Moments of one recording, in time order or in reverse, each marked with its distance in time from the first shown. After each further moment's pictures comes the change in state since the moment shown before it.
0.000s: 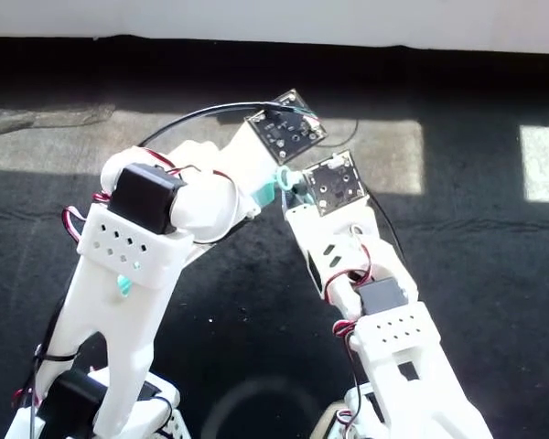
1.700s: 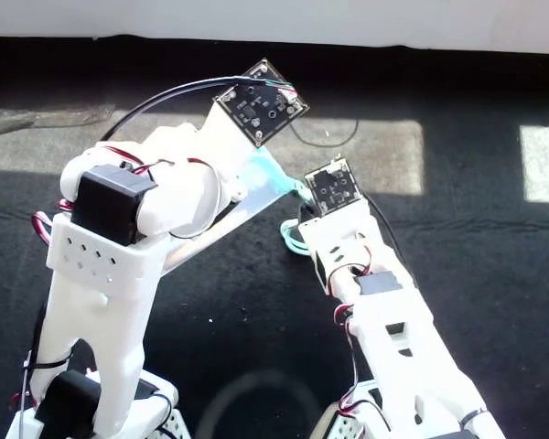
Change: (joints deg) left arm -3.6 0.0 -10.3 1.6 2.8; right arm 3.9 11.8 4.4 -5.7 3.9
